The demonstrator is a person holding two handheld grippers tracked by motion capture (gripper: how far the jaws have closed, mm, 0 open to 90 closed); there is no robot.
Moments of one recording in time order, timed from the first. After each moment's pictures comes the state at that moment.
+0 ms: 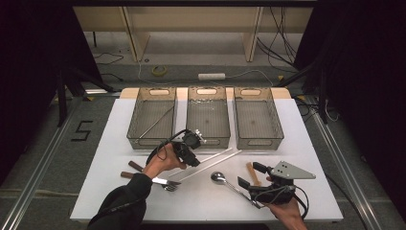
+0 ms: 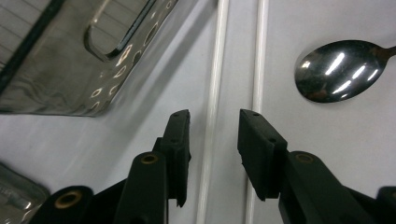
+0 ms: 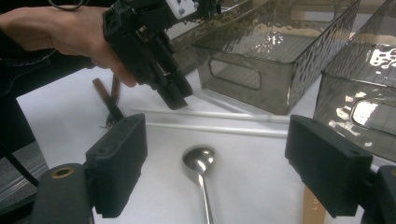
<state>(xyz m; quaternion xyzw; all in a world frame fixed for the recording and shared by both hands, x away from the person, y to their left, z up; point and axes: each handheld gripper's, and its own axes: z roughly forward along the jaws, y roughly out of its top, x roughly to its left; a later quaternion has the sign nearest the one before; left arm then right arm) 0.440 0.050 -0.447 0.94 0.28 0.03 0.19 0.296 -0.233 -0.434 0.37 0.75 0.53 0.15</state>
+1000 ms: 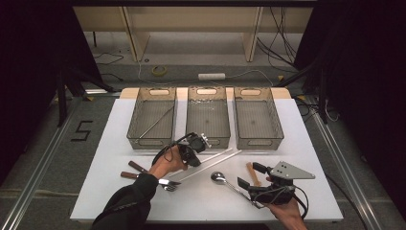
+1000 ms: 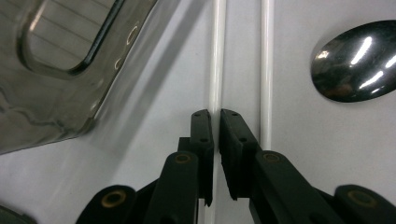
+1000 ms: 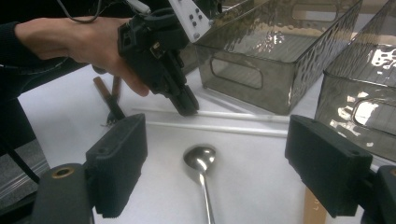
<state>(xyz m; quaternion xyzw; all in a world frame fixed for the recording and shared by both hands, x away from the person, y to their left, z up) 0.442 0.035 -0.462 0.96 0.24 0.04 0.16 0.296 -0.232 -0.433 0.36 0.75 0.53 0.15</state>
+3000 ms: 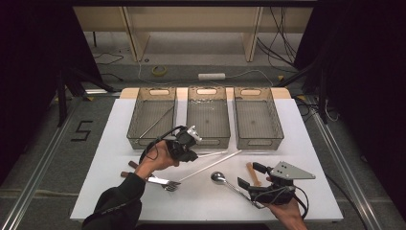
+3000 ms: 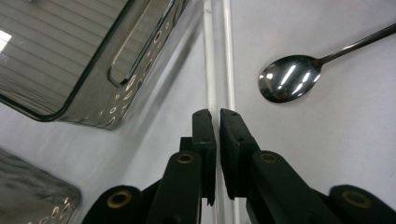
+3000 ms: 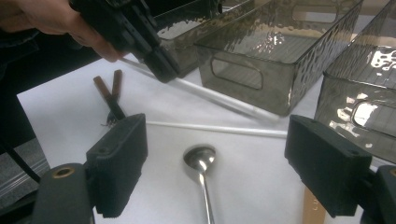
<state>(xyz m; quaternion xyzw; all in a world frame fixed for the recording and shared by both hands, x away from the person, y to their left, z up) 0.422 0.067 -0.409 0.94 0.23 0.05 0.26 0.295 -0.232 -0.433 0.36 0.75 0.53 0.15</state>
